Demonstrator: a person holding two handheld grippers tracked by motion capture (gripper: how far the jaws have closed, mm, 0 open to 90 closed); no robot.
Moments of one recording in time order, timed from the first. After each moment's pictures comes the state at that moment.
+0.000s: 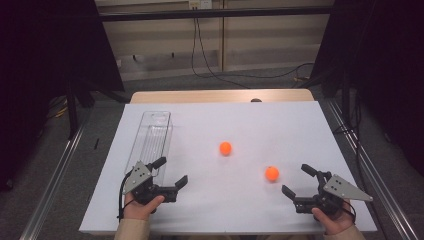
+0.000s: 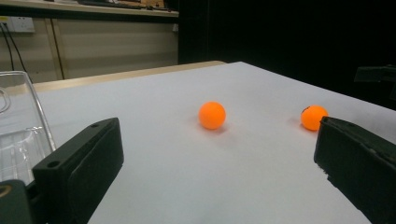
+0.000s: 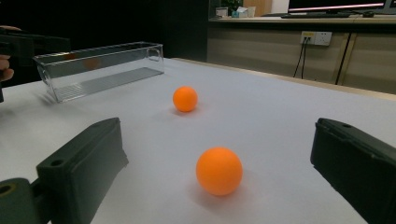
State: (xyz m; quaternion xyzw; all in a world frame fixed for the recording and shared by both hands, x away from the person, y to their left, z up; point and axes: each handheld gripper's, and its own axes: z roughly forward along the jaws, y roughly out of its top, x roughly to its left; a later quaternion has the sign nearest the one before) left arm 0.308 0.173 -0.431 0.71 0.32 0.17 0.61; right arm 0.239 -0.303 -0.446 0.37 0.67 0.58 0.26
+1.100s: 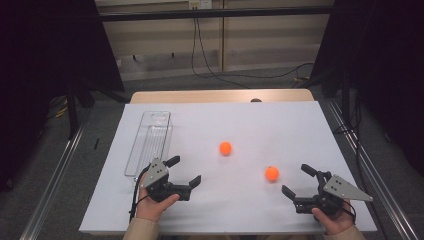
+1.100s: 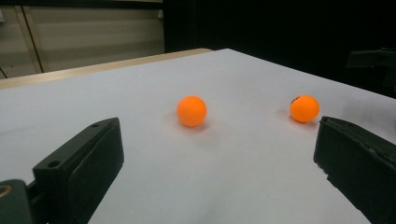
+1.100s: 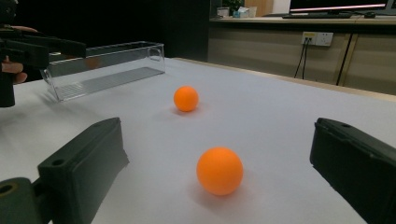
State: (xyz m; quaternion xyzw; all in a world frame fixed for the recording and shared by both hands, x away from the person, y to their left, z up) left arm 0.316 0.140 -0.433 0.73 0.30 0.15 0.59; right arm 0.239 -0.303 -0.446 0.37 0.67 0.58 0.27
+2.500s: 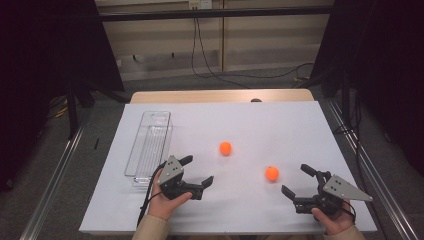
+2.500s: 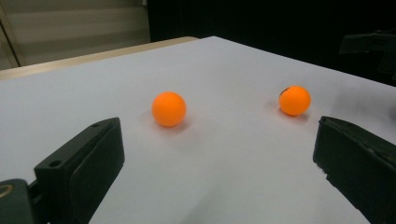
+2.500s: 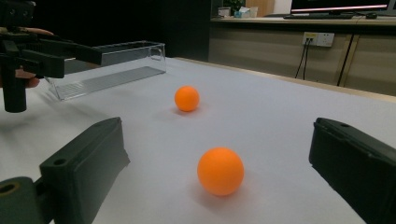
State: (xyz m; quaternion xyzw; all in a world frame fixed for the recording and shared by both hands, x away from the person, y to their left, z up) left arm 0.323 0.109 -0.438 0.76 0.28 0.13 0.58; right arm 0.239 -0.303 -0.446 0.37 0.68 0.58 0.27
